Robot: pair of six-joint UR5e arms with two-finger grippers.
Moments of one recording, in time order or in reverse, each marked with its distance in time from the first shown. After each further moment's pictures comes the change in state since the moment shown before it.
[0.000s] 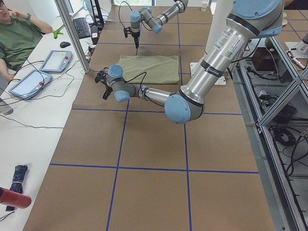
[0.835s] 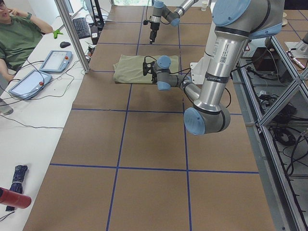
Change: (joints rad) left arm 0.477 0.299 -0.599 0.010 0.306 -0.742; right arm -0.156 -0.502 0.352 0.813 0.030 0.876
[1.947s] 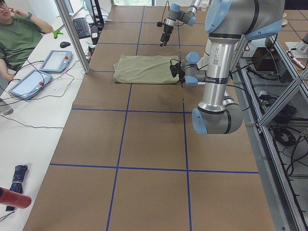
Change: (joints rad) left arm 0.323 0.041 -0.147 0.251 0.298 -0.264; right arm -0.236 -0.072 0.190 -0.071 -0.309 0.232
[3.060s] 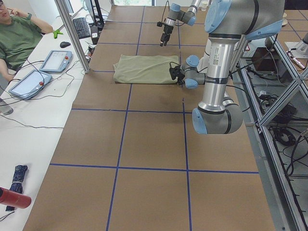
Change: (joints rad) left arm 0.005 0.000 0.047 -0.022 0.032 -0.004; right arm 0.000 0.000 0.001 0.002 0.000 -0.001
